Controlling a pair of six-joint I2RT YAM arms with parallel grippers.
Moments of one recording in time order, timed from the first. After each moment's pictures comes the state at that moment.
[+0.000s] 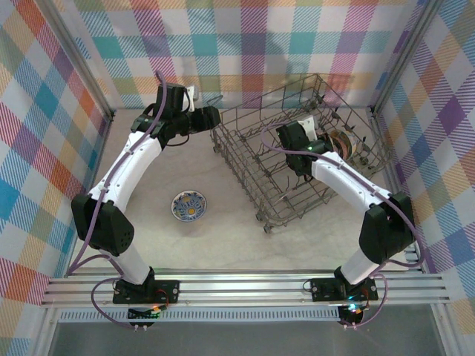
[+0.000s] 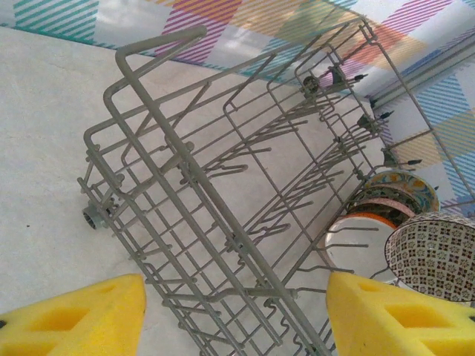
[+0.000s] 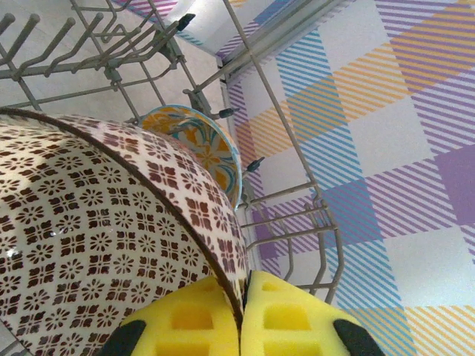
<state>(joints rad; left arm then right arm) -0.32 1.68 1.70 -0.63 0.26 -0.48 0.52 1.60 1.33 -0.71 1.07 -0.01</state>
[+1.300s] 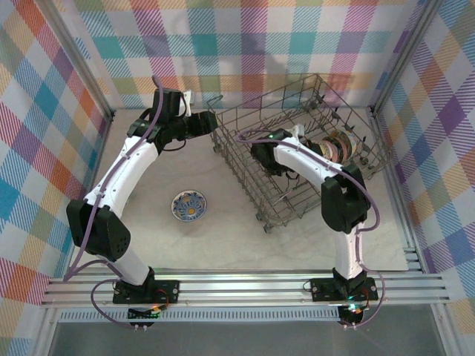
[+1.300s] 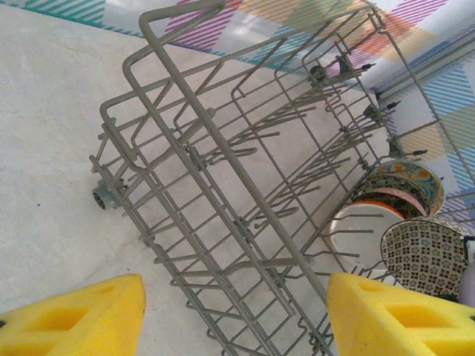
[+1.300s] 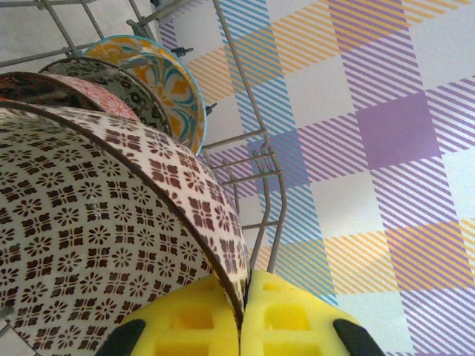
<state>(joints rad) -0.30 1.63 1.62 -0.63 0.27 -0.47 0.63 2.00 1.70 -1.59 1.29 0.76</state>
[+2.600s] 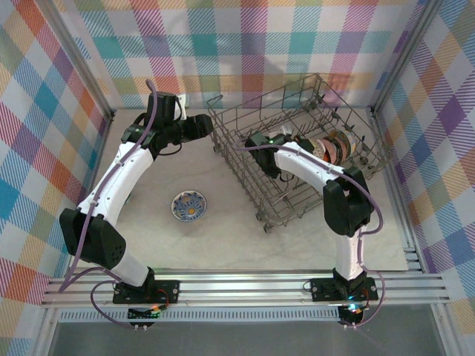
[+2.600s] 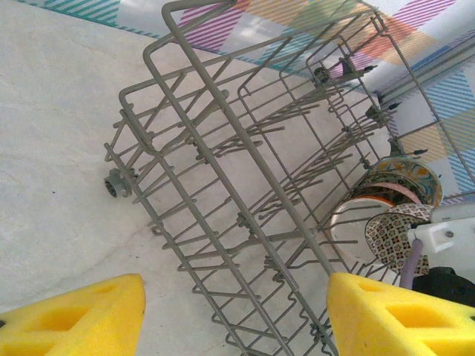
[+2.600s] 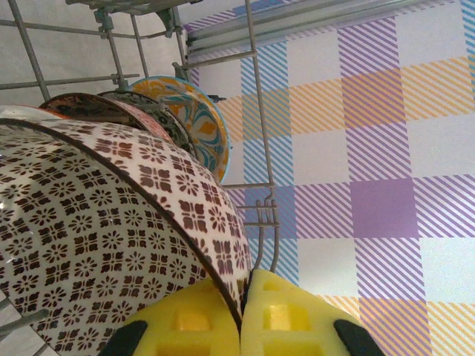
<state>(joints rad) -0.29 1.56 1.56 -0.63 0.26 -0.48 0.64 1.96 1.63 -1.18 1.31 0.18</state>
